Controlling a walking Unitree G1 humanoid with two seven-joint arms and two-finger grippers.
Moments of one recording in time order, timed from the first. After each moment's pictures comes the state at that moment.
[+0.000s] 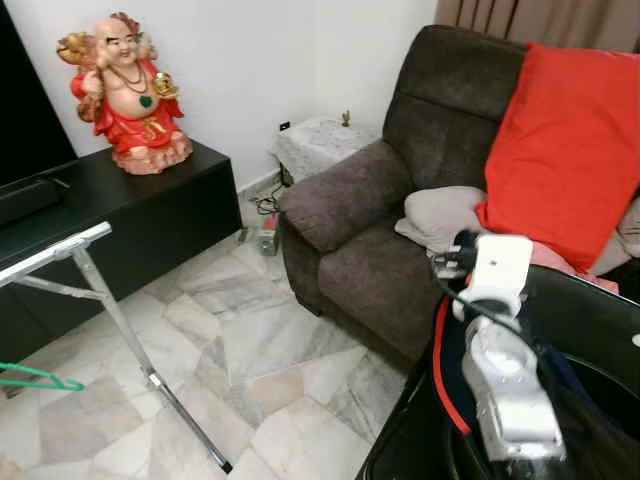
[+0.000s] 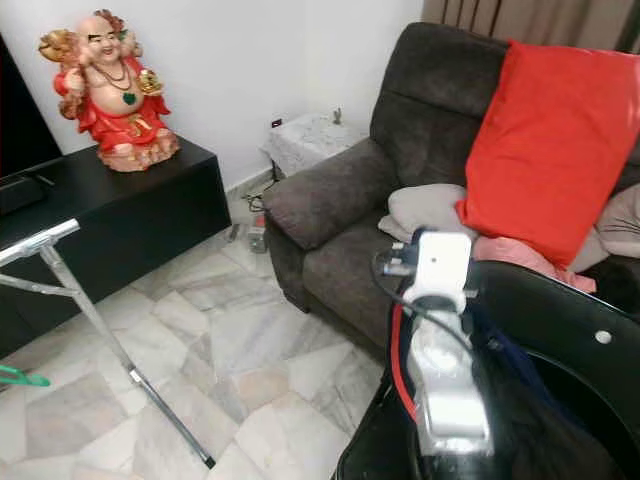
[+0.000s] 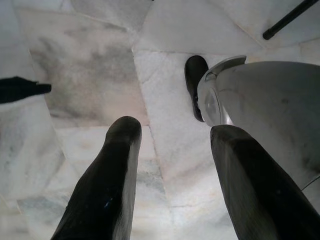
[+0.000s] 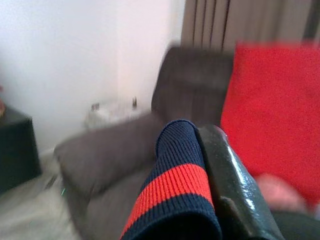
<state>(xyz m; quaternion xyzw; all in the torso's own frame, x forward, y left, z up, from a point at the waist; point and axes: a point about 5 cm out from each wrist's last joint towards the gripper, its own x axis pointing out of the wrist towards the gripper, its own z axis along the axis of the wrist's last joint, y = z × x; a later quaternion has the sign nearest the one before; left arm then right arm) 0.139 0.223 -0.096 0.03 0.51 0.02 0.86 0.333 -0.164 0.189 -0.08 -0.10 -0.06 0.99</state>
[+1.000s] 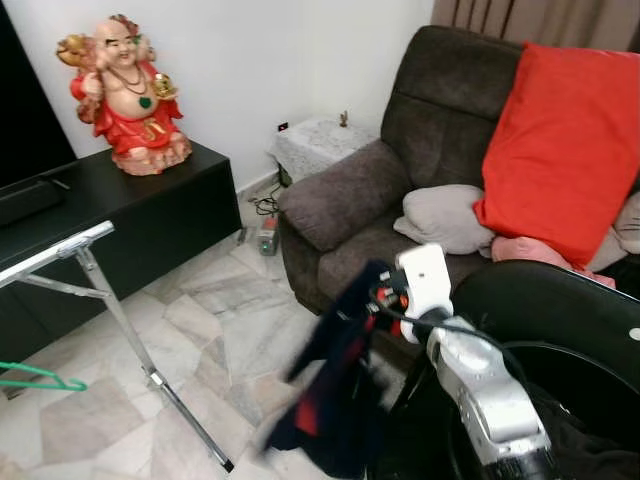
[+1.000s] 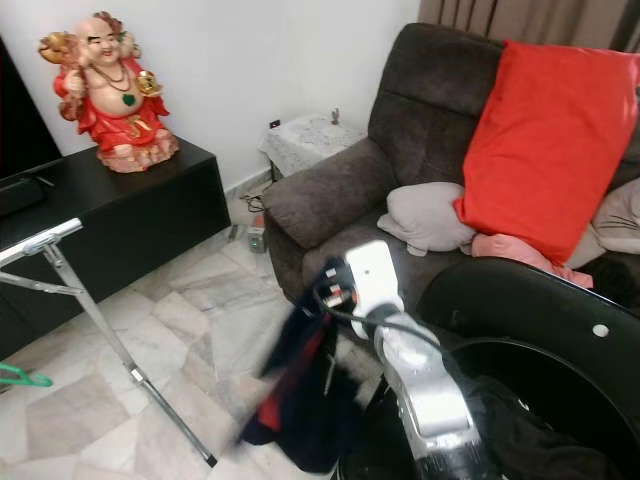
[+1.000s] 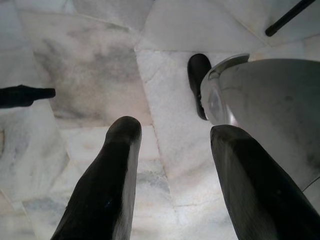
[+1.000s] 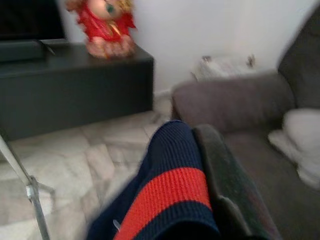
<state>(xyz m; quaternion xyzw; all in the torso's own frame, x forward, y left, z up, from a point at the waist) 0.140 0.224 -0.095 0.03 0.51 0.01 0.86 0.327 -0.118 0.146 -0.08 0.04 0.18 0.98</state>
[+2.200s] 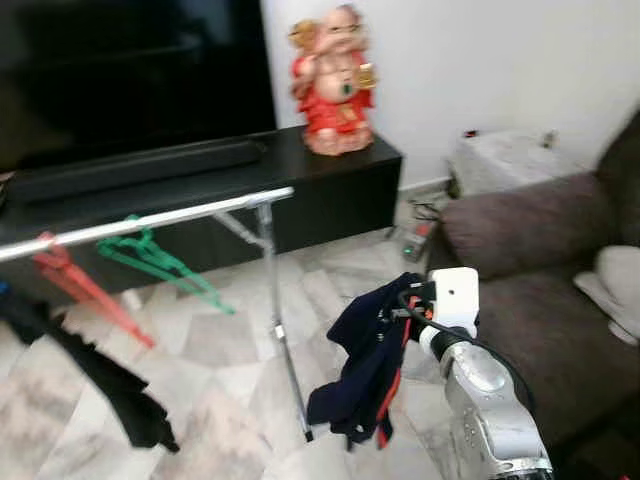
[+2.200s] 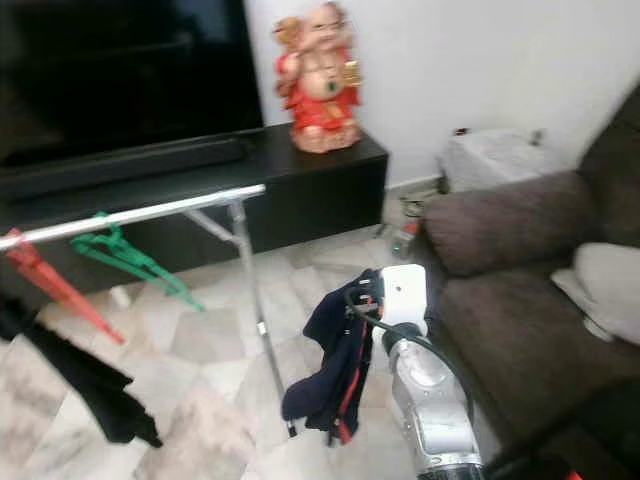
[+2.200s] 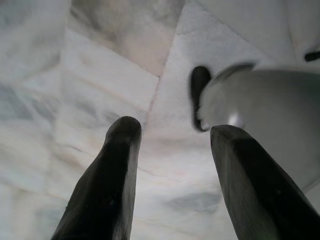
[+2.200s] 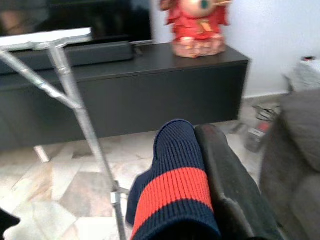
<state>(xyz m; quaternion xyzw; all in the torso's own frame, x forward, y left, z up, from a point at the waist) 0.144 0.220 -0.094 0.02 0.50 0.01 0.86 0.325 -0.138 0.129 -0.02 0.04 0.09 1.00</state>
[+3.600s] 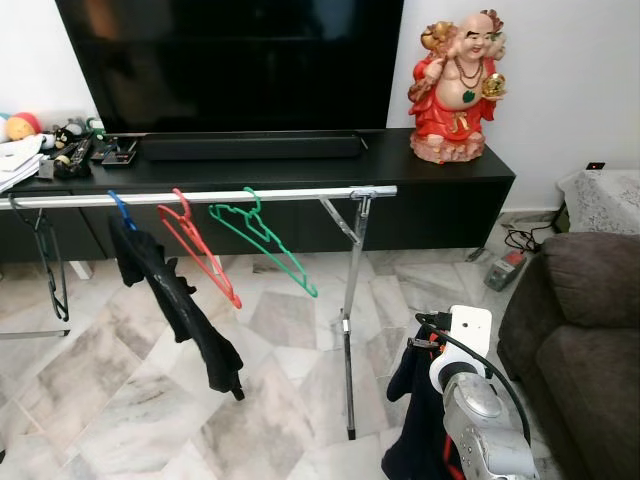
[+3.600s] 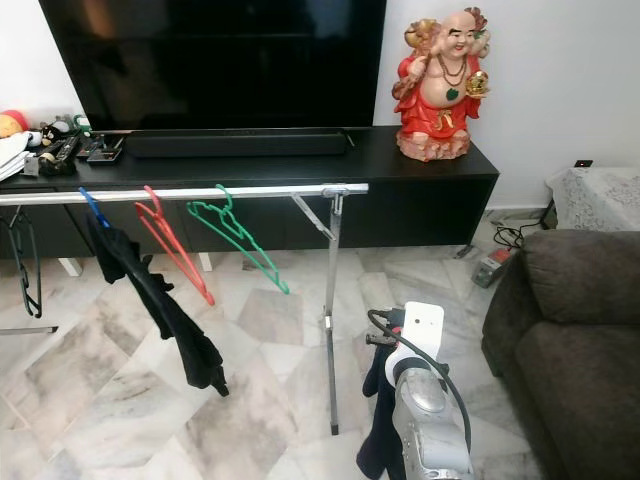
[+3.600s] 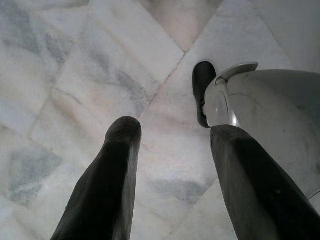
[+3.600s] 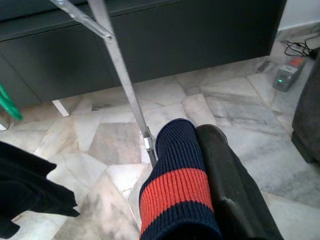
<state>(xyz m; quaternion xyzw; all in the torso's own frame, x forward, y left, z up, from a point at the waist) 0.140 0.224 -0.095 0.01 0.51 0.03 0.86 0.313 -0.158 0.075 0.04 0.16 -0.03 0.99</state>
